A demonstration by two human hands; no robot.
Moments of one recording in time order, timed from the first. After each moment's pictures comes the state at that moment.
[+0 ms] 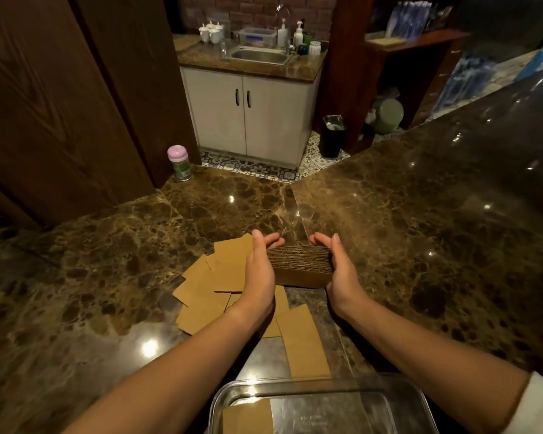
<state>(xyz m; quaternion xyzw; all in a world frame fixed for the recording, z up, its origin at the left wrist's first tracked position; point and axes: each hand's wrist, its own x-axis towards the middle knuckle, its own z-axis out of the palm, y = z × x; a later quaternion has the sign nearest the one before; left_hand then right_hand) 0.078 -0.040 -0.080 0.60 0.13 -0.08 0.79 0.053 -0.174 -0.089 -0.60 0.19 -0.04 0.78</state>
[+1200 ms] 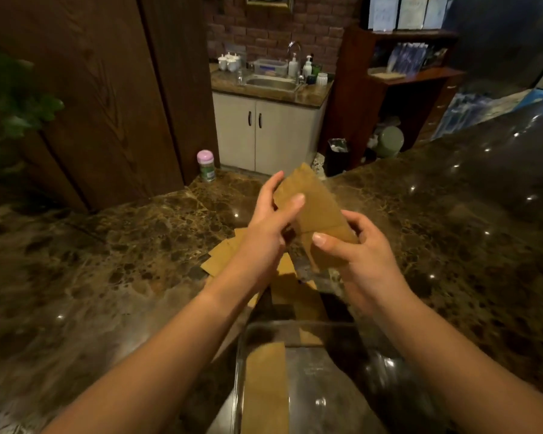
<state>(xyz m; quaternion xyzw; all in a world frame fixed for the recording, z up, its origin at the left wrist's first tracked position) -0.016 0.017 0.067 0.55 -0.12 -0.09 0.82 -0.063 -0.134 0.058 -0.65 0.07 -0.06 0.76</state>
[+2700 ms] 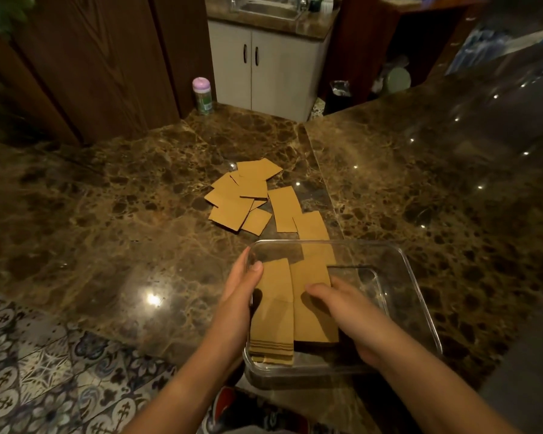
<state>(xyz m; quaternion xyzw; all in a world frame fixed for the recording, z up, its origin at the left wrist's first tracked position) -0.168 0.076 -0.050 0.58 0.09 -0.18 0.79 -0.186 -0.094 -0.016 -0.73 0.23 0.23 0.60</state>
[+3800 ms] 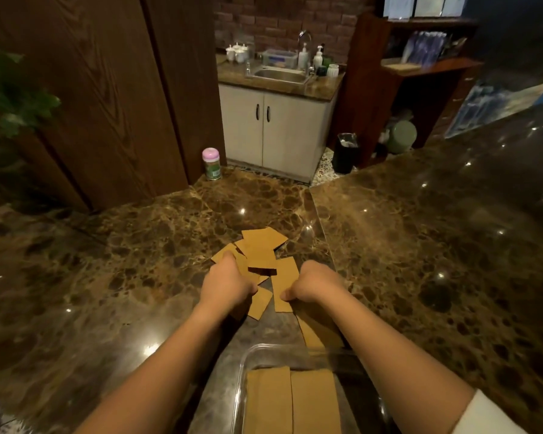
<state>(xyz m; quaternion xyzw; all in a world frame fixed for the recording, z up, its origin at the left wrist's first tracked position) 0.037 0.075 -0.058 0.94 0.10 -0.13 0.31 0.035 -0.100 -0.045 -0.94 0.17 0.24 0.19</state>
